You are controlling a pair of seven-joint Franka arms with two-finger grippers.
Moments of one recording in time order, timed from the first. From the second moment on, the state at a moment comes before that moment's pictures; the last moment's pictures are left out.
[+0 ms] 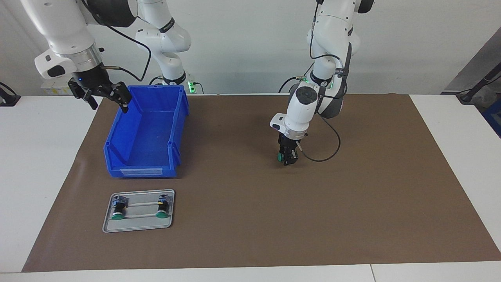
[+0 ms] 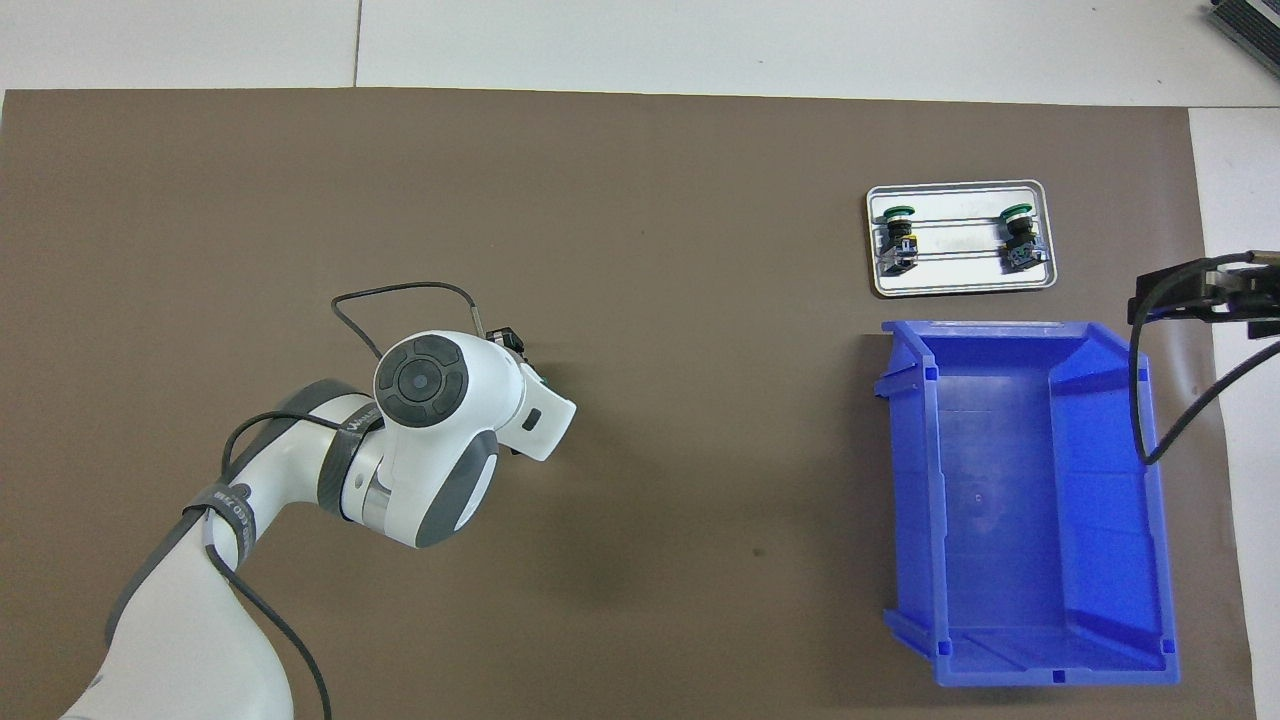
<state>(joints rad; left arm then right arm) -0.52 0.25 -0.02 -2.13 -0.08 2.51 0.93 -0.03 -0.01 -0.01 -1.60 -0.05 1.61 0.11</state>
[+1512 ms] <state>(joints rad) -0.36 0.26 -0.01 -2.04 -0.49 2.46 1.26 -0.02 0.00 -0.01 -1.60 -0.04 1.62 0.11</state>
